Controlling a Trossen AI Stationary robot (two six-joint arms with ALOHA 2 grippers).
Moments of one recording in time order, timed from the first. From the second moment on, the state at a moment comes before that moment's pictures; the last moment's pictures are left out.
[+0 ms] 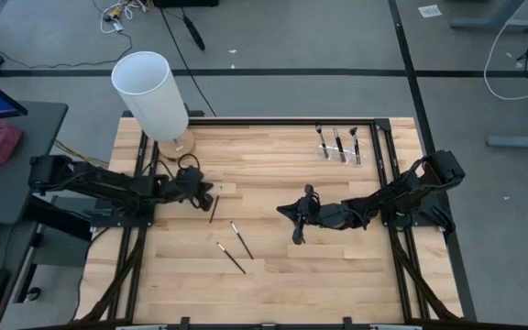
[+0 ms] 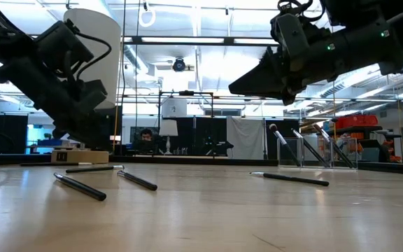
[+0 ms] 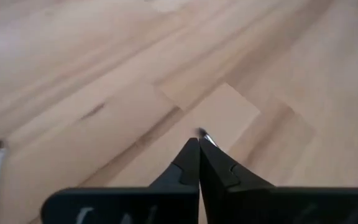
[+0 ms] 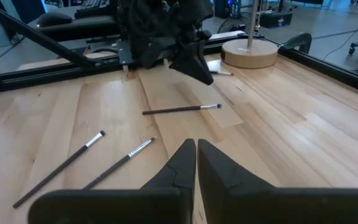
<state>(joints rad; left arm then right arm) 0.07 1.11 0.21 0.16 -0.40 -0.60 0.31 1.63 0.56 0.78 0.53 0.23</state>
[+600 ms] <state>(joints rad) 0.36 1.09 0.36 -0.48 -0.38 -0.71 0.27 1.63 0.56 0.78 0.53 0.23</state>
